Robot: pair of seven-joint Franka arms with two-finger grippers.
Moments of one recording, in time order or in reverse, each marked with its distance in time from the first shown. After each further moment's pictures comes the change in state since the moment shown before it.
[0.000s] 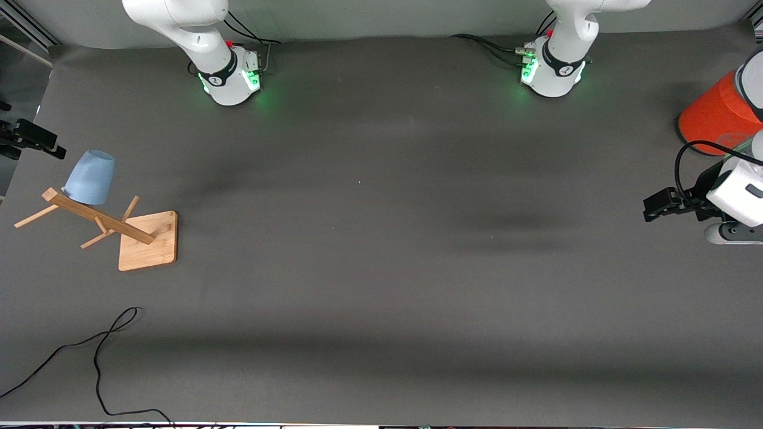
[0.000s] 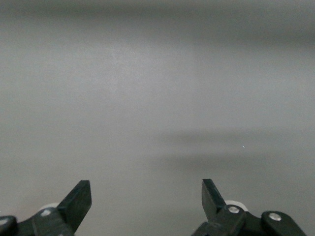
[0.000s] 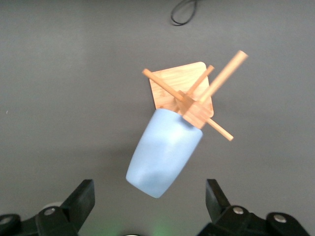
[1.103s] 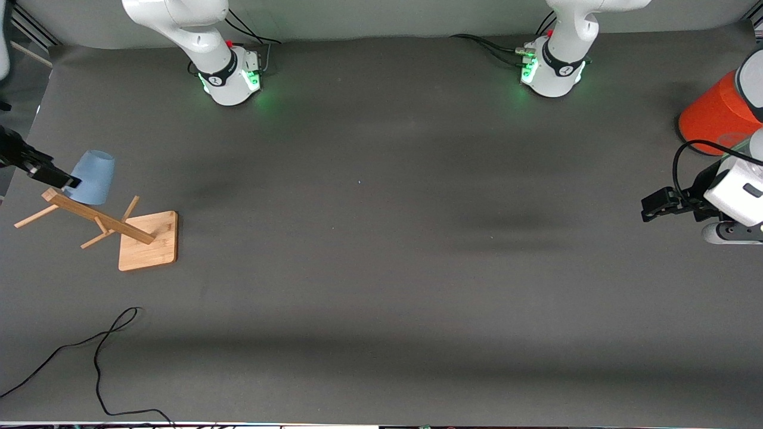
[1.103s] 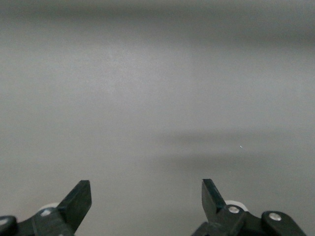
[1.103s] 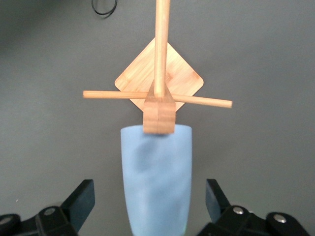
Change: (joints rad) left arm -0.001 0.000 -0.005 0.002 -0.007 0.002 0.003; right arm 0.004 0.080 -0.019 -0.114 0.008 0.119 0.519
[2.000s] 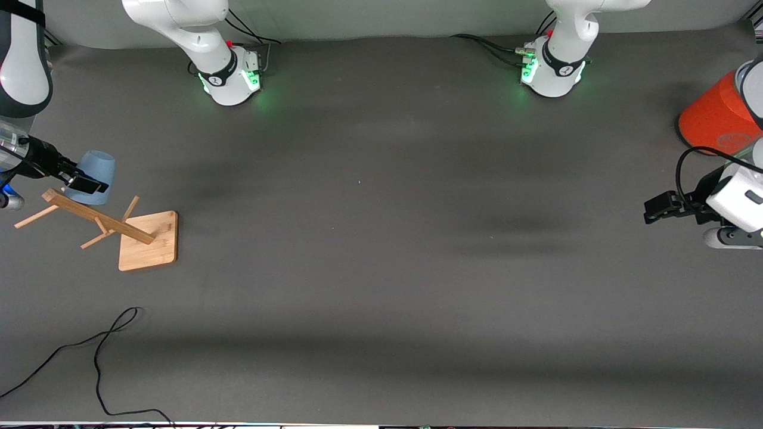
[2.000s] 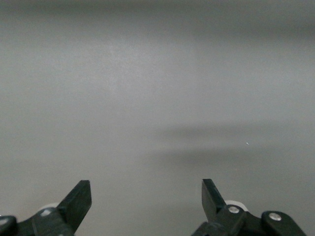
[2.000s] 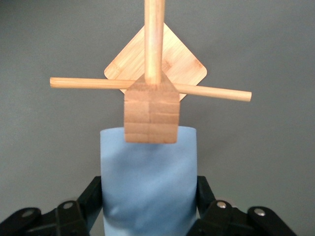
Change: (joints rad) left arm 0.014 0.027 0.010 -0.001 -0.003 0.000 0.041; right arm 0.000 0.001 0.000 -0.107 0.001 0.076 -0.001
